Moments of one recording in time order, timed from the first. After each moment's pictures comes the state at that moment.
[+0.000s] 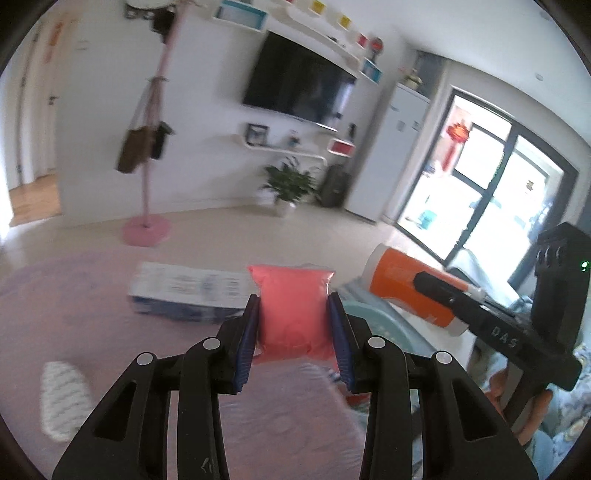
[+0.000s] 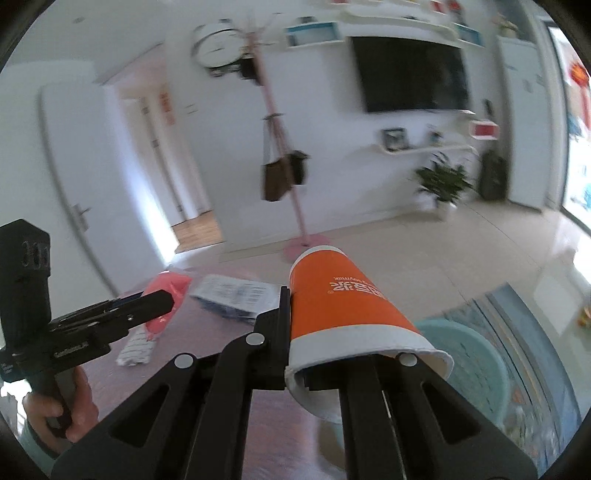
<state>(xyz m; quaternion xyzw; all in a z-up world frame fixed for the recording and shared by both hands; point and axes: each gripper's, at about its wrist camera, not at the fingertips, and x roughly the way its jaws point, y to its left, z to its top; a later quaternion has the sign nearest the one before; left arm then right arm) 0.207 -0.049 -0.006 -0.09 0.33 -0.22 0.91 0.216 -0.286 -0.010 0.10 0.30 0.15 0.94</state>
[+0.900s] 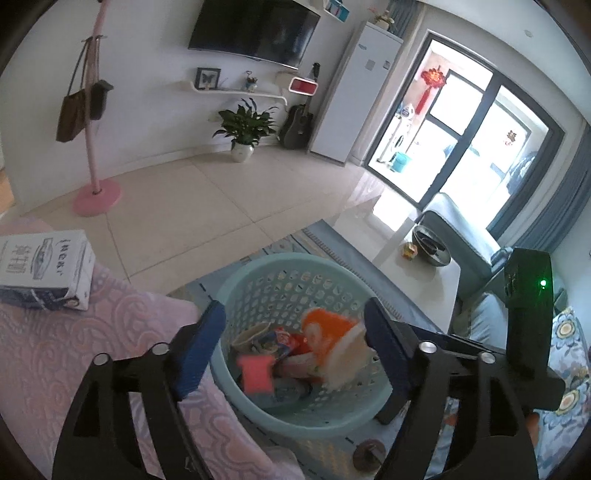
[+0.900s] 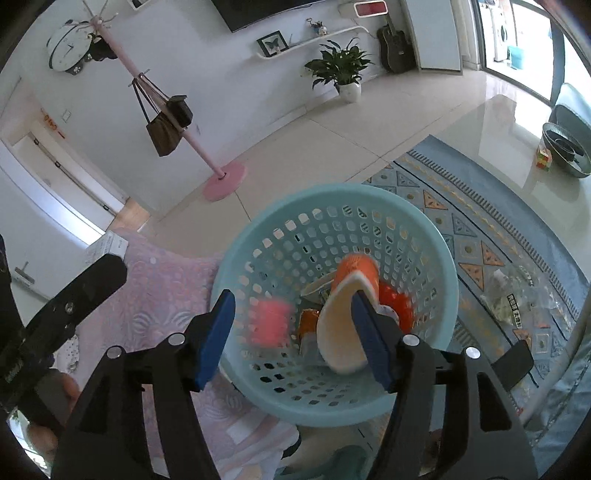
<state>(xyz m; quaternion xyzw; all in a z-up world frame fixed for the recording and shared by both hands) 0.255 -0.157 -0.081 -0.06 0.42 -0.28 0.86 0.227 -0.392 -0.122 0.22 0.47 0.01 0.85</state>
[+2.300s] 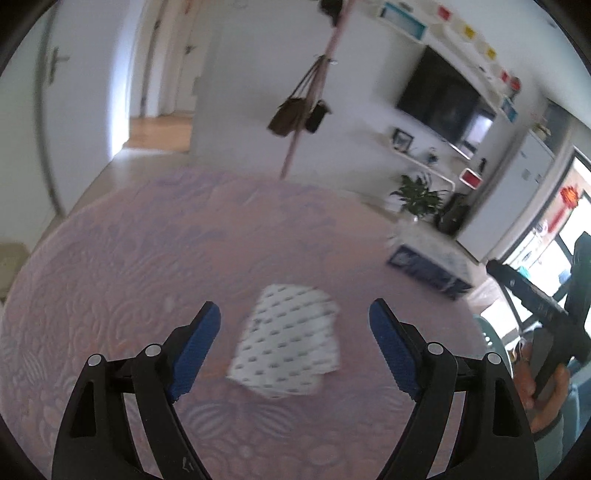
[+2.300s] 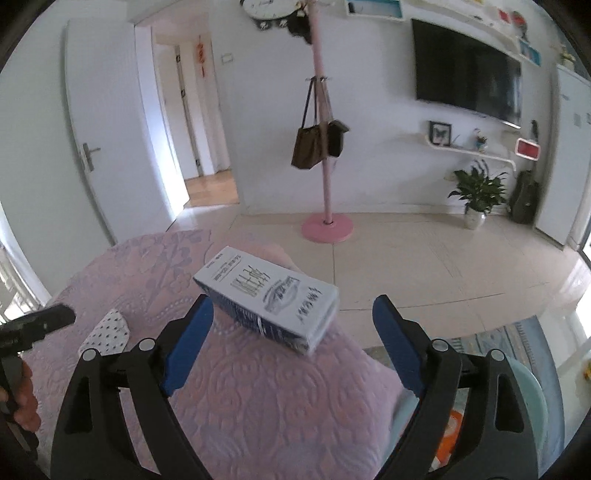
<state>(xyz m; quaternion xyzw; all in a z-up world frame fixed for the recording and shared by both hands) 0.182 0.166 -0.072 -0.18 0.38 0.04 0.91 0.318 -0.133 -0.071 -0.01 0.34 0.23 0.91</state>
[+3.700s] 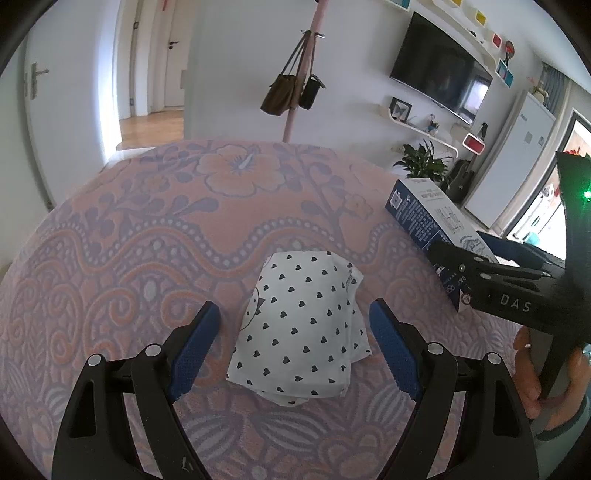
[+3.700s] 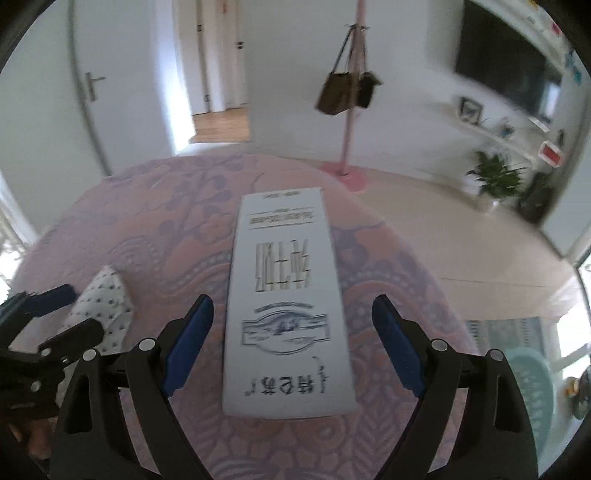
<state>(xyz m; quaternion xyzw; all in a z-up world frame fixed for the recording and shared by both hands) 0.197 0.144 -0.108 -0.12 0.41 0.03 0.90 0.299 -0.038 -0.110 -0.10 0.41 0.22 0.88</state>
